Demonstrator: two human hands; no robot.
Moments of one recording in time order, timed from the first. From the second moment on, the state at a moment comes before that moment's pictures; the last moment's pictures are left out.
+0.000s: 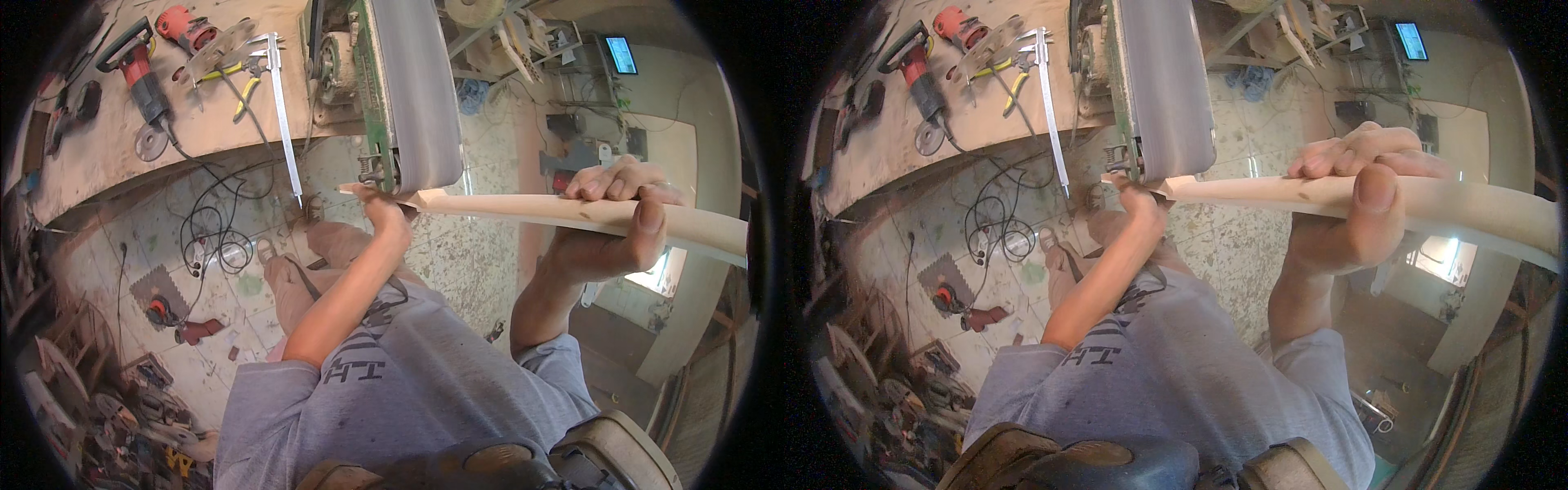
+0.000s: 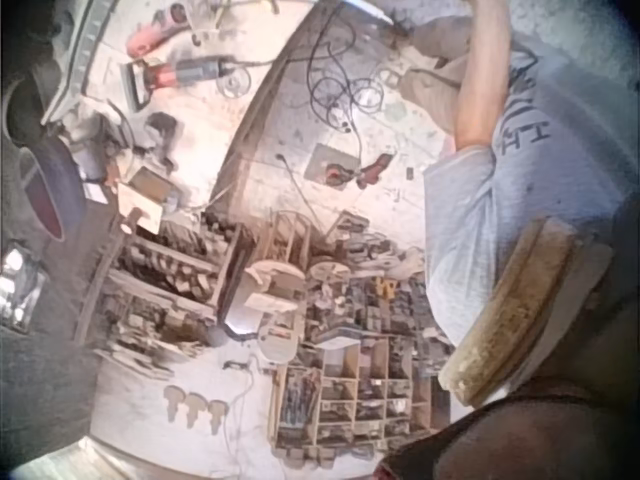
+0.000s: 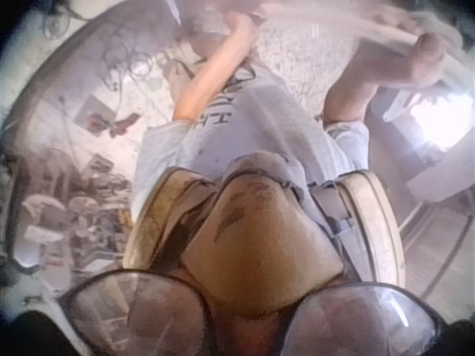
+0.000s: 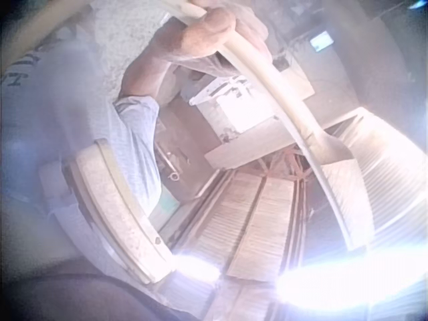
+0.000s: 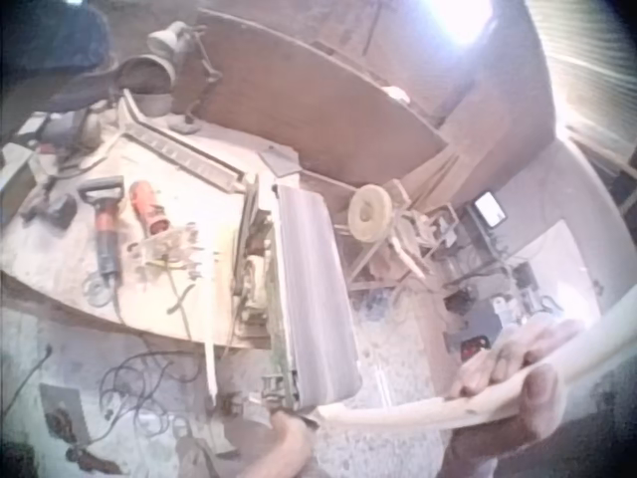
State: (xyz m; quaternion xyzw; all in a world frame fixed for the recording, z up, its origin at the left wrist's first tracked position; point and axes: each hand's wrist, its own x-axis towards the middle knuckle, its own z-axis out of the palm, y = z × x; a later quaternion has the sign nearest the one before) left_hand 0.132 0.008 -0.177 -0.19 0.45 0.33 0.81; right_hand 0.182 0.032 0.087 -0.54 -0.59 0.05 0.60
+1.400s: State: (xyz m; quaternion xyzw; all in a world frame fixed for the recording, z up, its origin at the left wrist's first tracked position) left_hand 0.123 0.011 -0.184 -0.19 0.43 0.35 0.81; right_hand 0.179 0.043 0.086 -0.48 -0.66 0.06 0.57
